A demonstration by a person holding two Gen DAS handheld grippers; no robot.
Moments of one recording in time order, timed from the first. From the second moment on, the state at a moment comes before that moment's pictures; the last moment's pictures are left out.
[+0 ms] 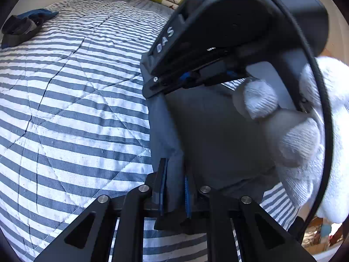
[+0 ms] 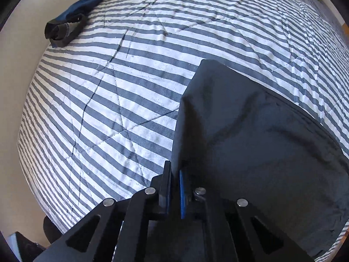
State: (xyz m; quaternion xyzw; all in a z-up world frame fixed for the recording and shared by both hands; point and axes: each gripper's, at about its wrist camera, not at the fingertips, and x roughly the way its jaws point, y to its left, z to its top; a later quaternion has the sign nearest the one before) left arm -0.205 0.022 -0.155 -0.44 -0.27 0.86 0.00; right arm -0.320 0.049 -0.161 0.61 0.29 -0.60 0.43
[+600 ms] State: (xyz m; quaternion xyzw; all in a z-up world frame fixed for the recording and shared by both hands) left arm -0.245 0.079 -0.051 -0.37 -0.22 0.90 0.03; right arm -0.383 0.128 -0.073 0.58 0.13 -0.63 0.51
